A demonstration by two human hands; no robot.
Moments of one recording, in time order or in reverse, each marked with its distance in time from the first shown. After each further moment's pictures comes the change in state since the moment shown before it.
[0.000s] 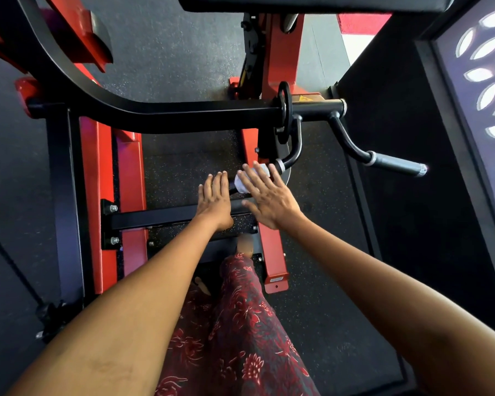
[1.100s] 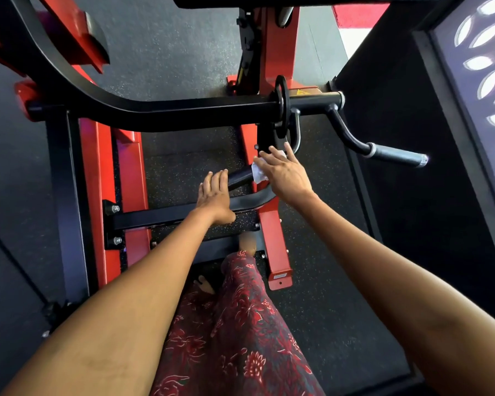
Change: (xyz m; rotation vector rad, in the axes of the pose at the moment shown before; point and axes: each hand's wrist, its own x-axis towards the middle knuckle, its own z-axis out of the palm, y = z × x) left_hand -0.001 -0.002 -0.006 -0.050 -0.033 0.009; right_hand 0.011 0.036 -0.017 0.169 0.082 0.119
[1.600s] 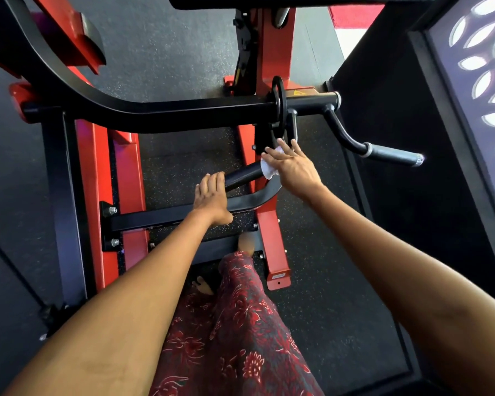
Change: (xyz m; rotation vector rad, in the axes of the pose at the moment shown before) left_hand 0.002 -0.002 0.002 0.014 0.033 -0.006; right_hand 0.002 0.025 -0.003 0.045 -0.006 0.026
